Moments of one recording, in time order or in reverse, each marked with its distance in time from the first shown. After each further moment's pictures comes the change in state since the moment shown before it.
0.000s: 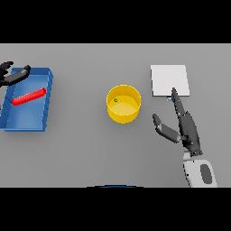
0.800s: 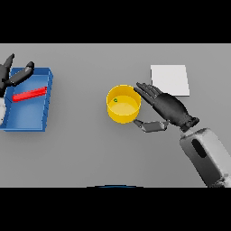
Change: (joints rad) left arm 0.047 -0.047 0.028 -0.106 0.047 0.075 -0.069; right arm -0.359 -0.299 0.263 0.116 0.430 0.212 0.048
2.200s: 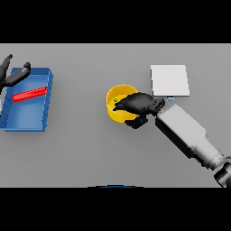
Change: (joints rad) left arm -0.006 0.022 0.003 0.037 -0.005 -0.040 -0.038; right arm -0.410 0.075 0.307 0.504 0.231 0.219 -0.150
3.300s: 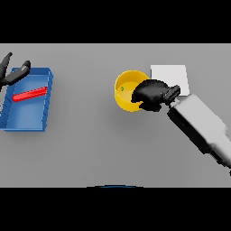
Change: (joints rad) left arm -0.006 0.004 0.003 -0.005 0.005 -0.004 -0.008; right arm -0.019 -0.136 -0.077 -0.210 -0.087 0.158 0.083
